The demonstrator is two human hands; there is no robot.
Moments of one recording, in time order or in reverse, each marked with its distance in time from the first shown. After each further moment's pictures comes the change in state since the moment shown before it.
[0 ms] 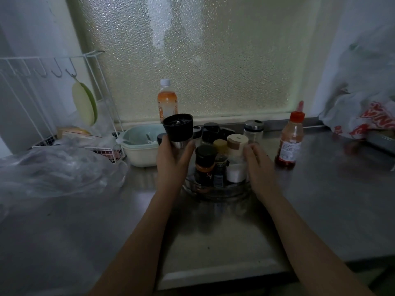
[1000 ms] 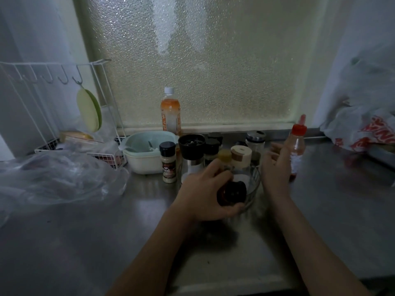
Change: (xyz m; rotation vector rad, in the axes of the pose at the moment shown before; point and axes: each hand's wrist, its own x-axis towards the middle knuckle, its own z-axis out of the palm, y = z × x) left_hand -0.027 0.042 0.011 0.592 -0.621 0.508; right_hand 0.032 0.002 -0.016 0.013 0.299 0.151
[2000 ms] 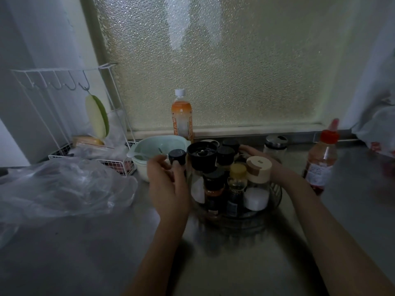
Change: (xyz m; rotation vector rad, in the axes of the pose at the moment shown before) left_hand -0.005 -0.038 -0.006 -0.316 0.818 -0.771; right_hand 0.066 0.015 0.051 -0.131 -1.018 -0.077
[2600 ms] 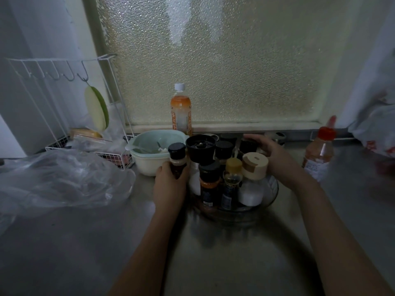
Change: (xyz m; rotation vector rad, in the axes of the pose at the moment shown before) left_hand 0.013 -0.044 0.011 0.329 -0.341 -0.277; right_hand -0.037 -0.029 -0.005 0.165 0.223 -0.005
